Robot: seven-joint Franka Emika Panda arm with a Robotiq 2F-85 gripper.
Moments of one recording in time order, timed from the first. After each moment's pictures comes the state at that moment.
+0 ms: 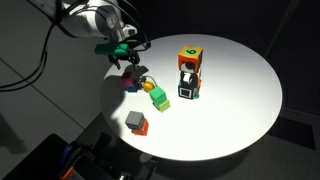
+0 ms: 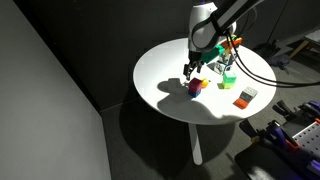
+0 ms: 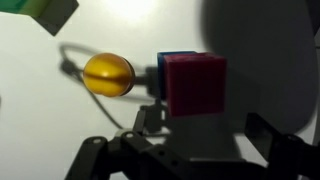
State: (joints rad) arm 0.18 0.63 0.12 -1.89 -0.05 2.49 0.02
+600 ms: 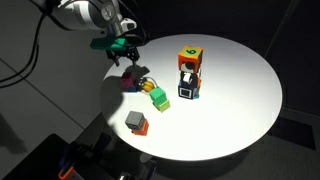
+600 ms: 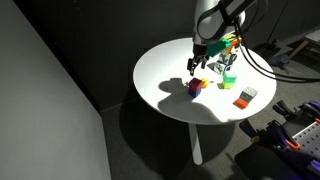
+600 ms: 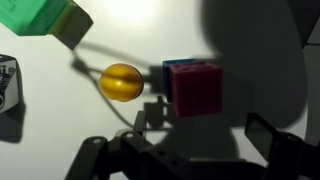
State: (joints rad) arm 0.16 0.52 0.11 -1.97 -0.03 2.47 0.02
